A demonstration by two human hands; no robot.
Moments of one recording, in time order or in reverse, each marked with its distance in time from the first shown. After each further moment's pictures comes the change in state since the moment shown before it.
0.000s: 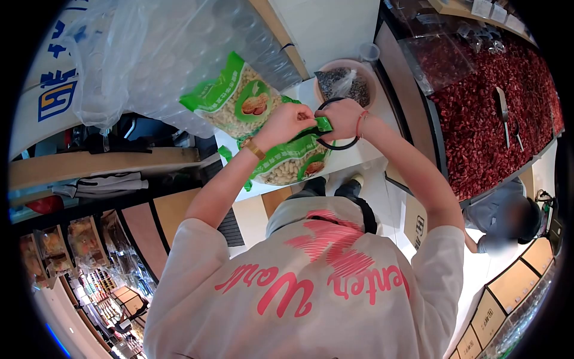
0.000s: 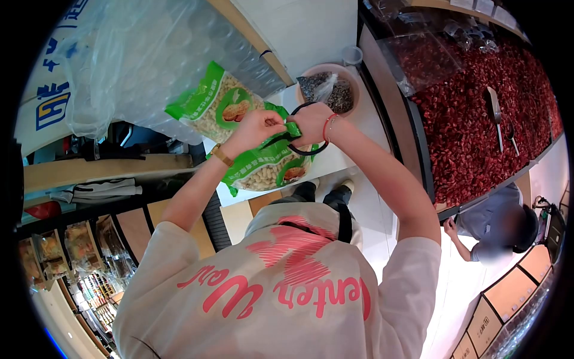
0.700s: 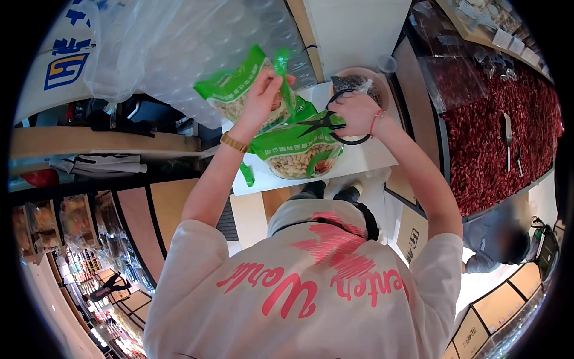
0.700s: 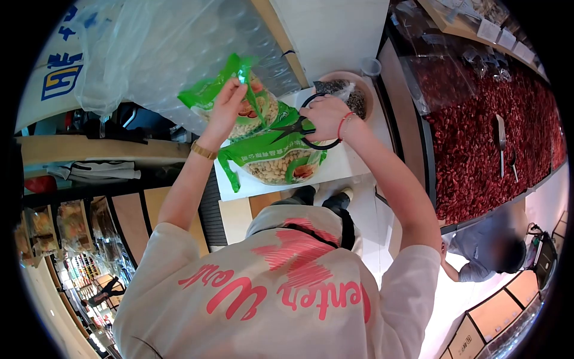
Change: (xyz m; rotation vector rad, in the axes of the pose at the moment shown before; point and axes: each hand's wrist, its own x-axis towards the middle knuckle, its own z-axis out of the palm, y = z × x) left_hand -0.026 -0.007 -0.069 -0.724 0.404 -0.029; right_hand 0.022 -0.007 -0.027 -0.180 -0.069 -0.037
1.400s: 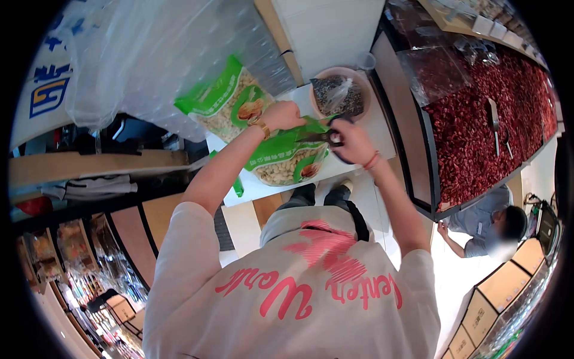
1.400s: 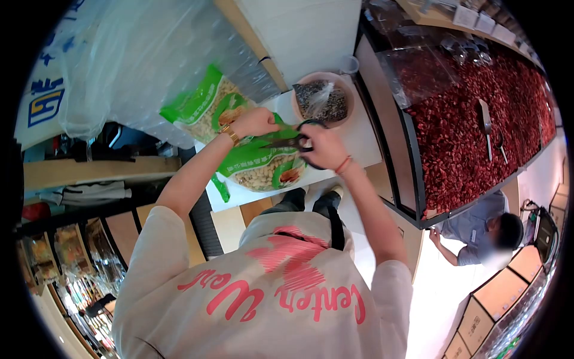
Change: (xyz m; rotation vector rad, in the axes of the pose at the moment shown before) left_hand 0.060 -0.069 0.036 1.358 -0.576 -0.112; right_hand -0.057 -0.034 0.030 0.640 0.399 0.369
